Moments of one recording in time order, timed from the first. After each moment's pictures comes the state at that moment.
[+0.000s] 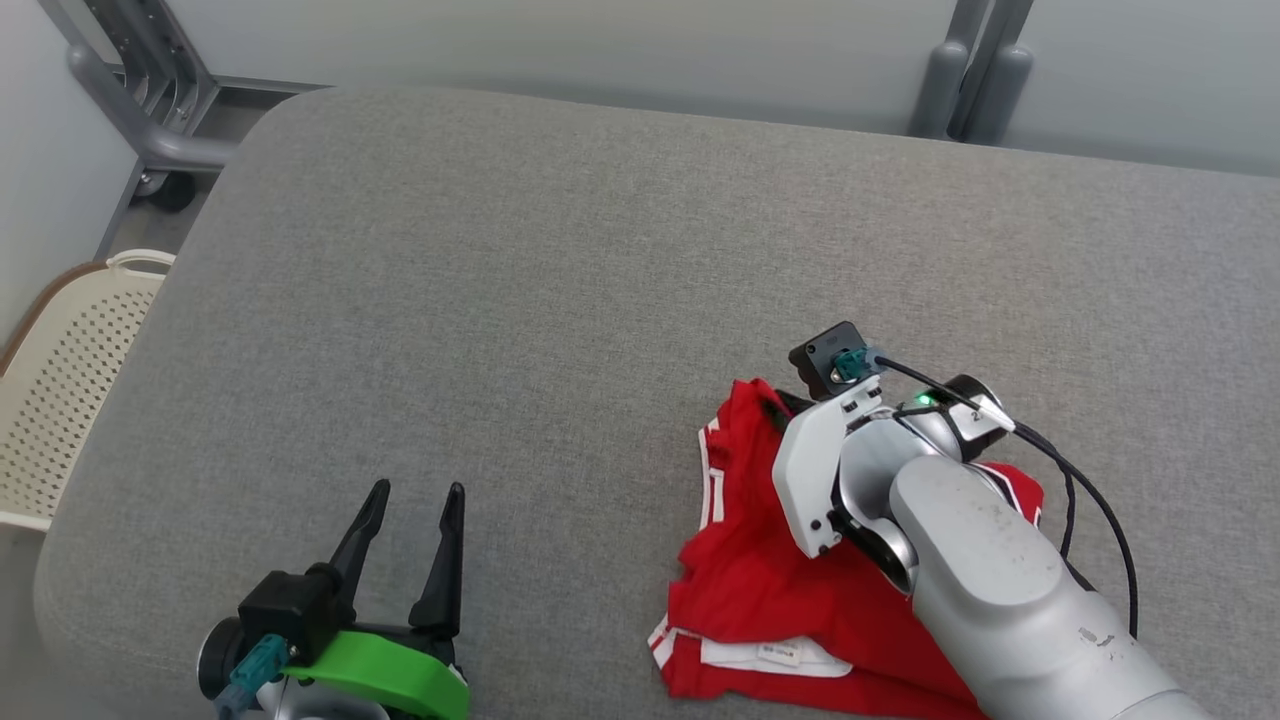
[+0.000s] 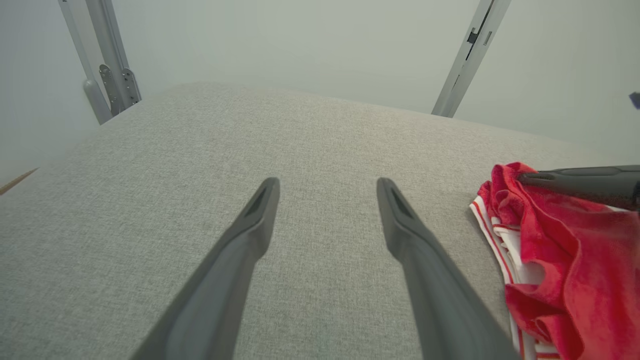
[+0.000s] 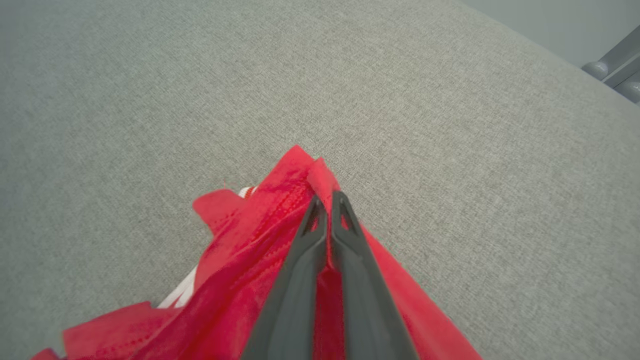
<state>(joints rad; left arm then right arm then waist) -0.06 0.12 -0.21 0.26 -0.33 -0.13 -0.26 -0.62 -0.05 0.47 0.72 0.18 0.13 0.23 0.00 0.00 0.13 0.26</state>
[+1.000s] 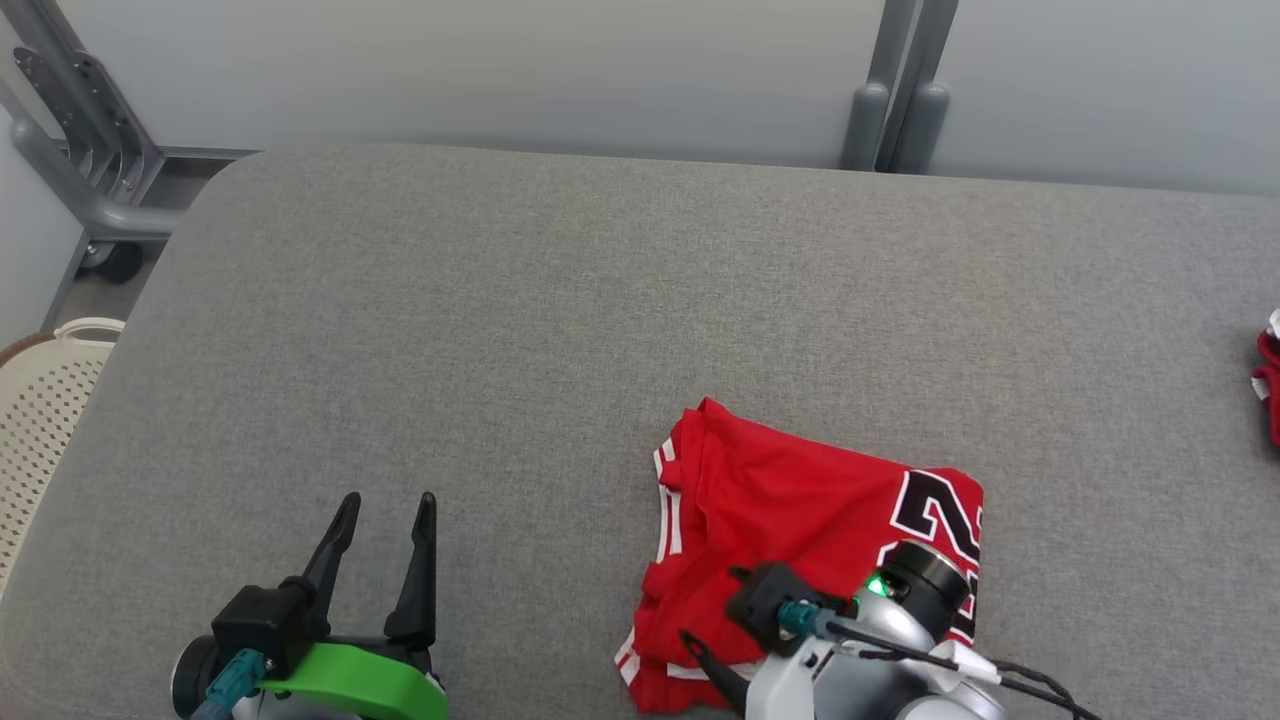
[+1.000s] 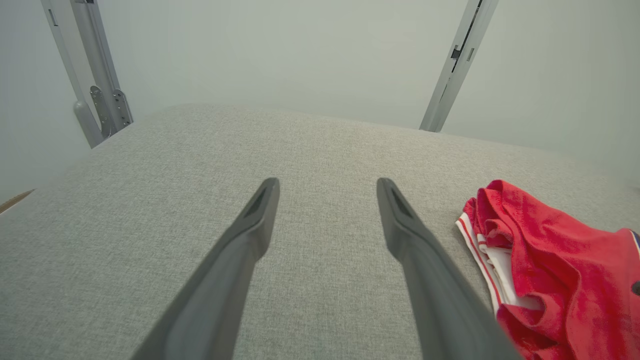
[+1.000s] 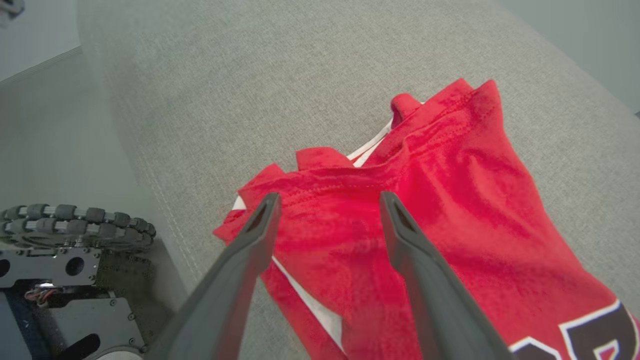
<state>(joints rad) -0.03 0.12 -0.16 0.25 -0.32 -0.13 -0.26 -0.18 -0.21 0.65 0.04 0.09 0.13 0.39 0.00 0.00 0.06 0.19</state>
